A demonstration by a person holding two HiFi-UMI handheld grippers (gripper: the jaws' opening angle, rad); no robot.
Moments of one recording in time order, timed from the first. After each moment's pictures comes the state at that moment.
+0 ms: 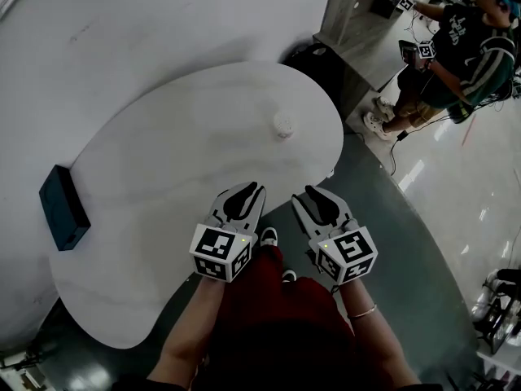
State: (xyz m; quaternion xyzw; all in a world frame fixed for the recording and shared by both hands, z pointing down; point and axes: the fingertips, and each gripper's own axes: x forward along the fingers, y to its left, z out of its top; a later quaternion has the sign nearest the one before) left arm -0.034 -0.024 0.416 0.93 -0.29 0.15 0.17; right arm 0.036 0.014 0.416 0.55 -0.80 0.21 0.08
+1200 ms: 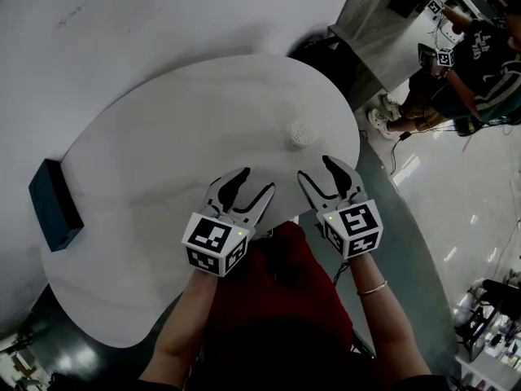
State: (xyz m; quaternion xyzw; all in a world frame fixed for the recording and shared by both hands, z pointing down) left arm -0.038 -0.077 0.426 0.92 -0.28 0.15 0.20; right arm 0.061 -0.077 0.441 0.54 -0.80 0.17 0.18
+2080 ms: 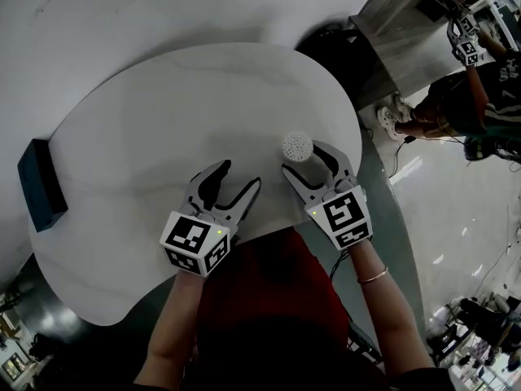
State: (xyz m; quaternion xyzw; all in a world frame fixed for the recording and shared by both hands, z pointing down) left arm -0.032 -0.115 0.442 0.89 -0.35 0.15 0.25; right arm 0.057 -0.132 0.465 0.40 -0.87 0.12 0.27
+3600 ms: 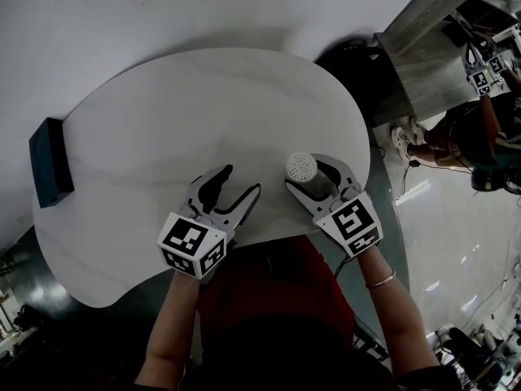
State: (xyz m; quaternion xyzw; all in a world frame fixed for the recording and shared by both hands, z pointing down) left arm -0.042 -0.118 0.436 0.87 -0.39 0.16 0.25; right arm 0.045 -0.128 0.462 0.29 -0.91 0.13 0.25
